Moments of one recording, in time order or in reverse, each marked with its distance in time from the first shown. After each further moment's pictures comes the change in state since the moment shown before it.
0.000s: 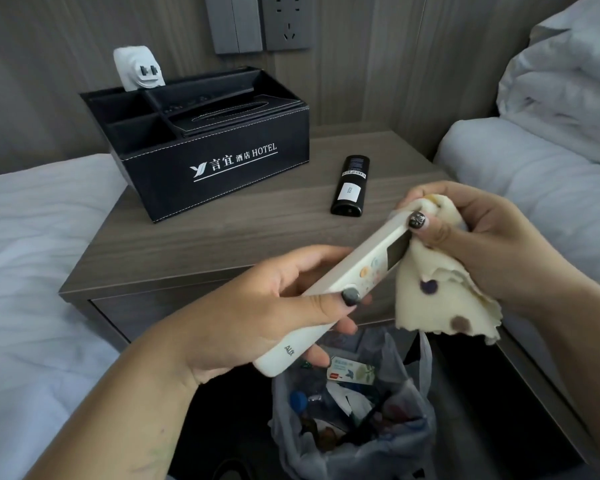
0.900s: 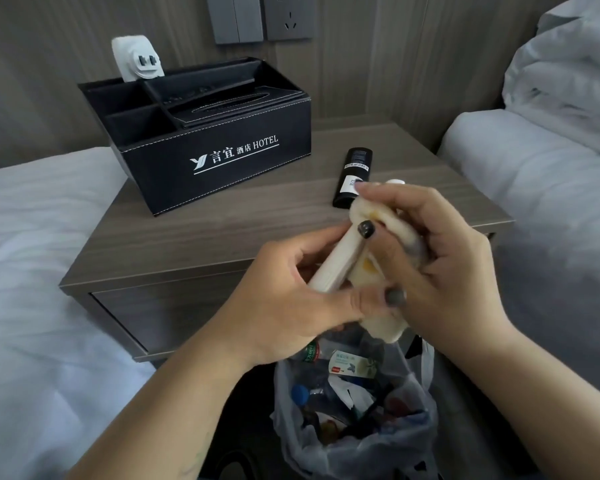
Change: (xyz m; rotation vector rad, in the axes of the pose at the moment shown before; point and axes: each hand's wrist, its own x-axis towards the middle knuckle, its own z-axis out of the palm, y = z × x) left_hand 0.018 -0.010 0.017 0.041 0.205 0.264; right_hand -0.016 0.015 0.056 -0.397 0.301 -0.440
